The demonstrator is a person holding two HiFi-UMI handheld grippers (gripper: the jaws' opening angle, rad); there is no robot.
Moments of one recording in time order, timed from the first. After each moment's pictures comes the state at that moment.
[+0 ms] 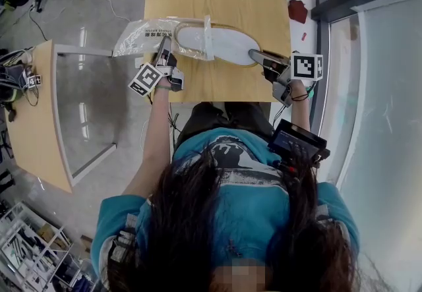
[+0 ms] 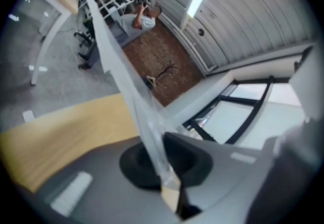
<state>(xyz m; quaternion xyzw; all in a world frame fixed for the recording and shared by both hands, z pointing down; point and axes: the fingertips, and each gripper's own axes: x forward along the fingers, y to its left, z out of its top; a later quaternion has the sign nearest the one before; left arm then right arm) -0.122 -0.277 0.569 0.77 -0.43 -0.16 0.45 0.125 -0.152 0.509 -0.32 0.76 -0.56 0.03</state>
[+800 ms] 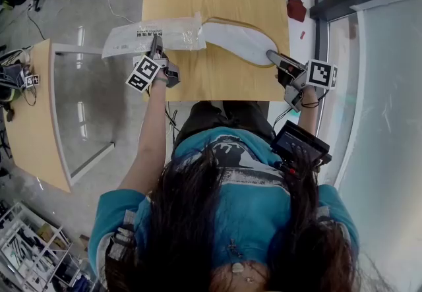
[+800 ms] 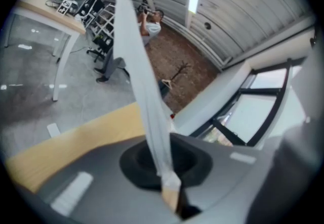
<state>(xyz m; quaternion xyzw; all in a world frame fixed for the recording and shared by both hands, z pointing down) -0.159 -0.294 0.603 0.72 -0.54 -0.09 0.42 0.179 -0.136 0.502 -0.38 0.74 -0.56 0.05</state>
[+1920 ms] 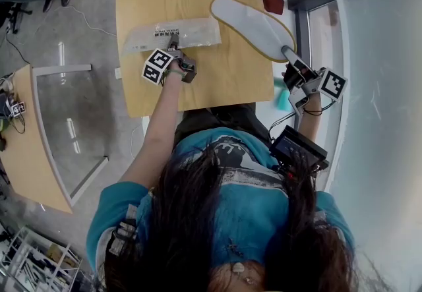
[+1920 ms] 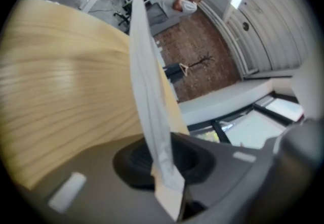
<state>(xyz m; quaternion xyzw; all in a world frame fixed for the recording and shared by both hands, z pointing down) -0.011 -0.306 0.681 0.63 -0.49 -0.12 0.59 0.289 -0.131 0.465 -0.50 0.68 -0.51 0.16</state>
